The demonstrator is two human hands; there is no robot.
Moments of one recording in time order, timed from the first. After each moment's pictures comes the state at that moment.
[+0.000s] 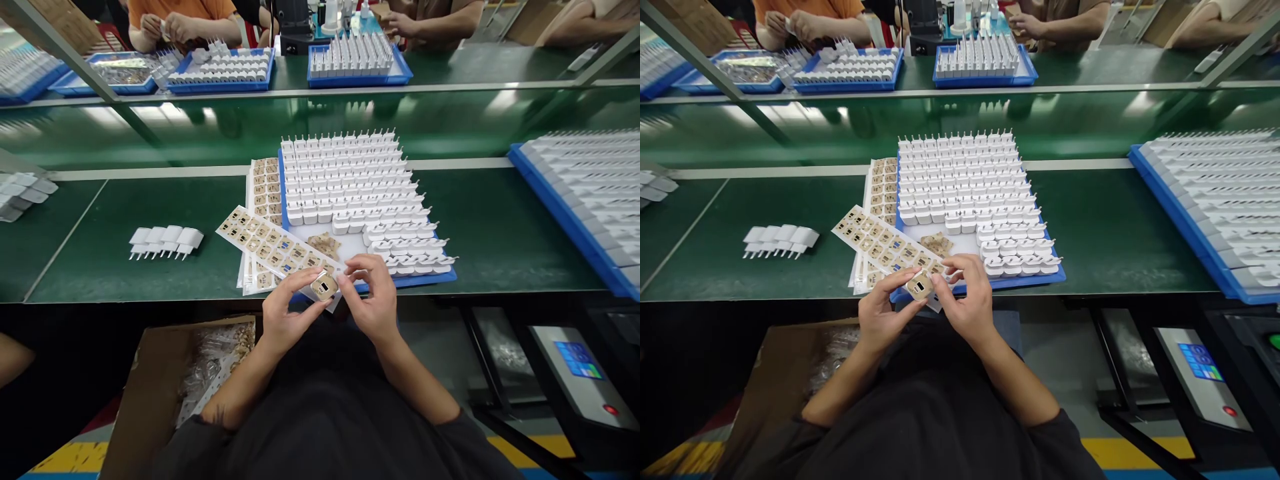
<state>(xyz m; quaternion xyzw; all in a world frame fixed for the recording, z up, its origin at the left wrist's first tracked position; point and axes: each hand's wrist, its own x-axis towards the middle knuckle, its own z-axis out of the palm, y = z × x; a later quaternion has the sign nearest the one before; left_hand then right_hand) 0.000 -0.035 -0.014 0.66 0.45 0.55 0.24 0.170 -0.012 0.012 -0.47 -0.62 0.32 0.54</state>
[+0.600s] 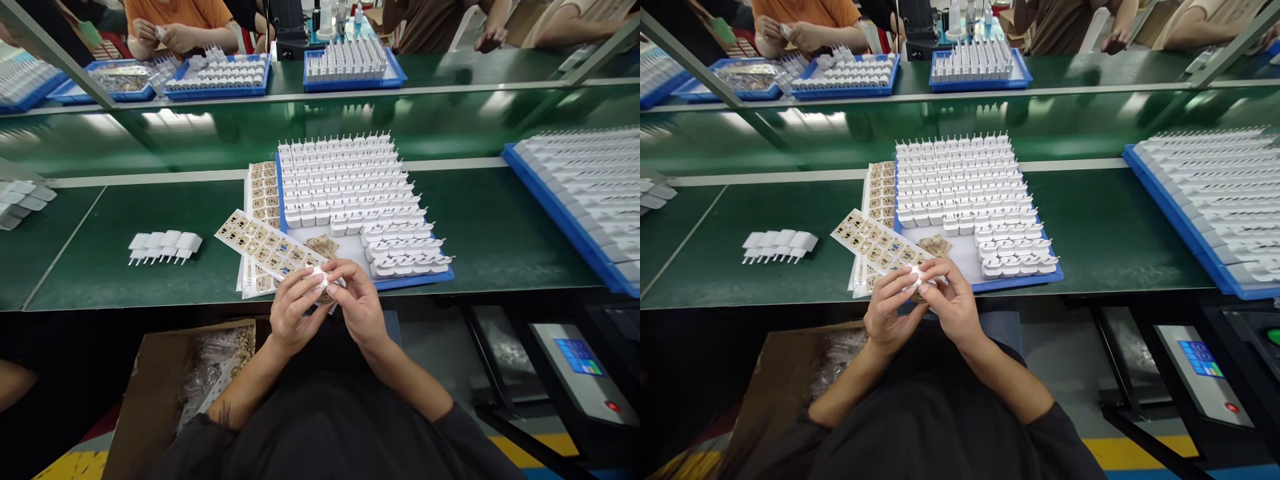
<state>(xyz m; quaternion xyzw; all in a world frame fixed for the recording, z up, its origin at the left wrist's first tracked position) 0.010 -0.026 -0.010 0.73 0.38 0.56 0.03 0.149 -0.014 0.010 -0.36 -0.46 0.57 0.58</state>
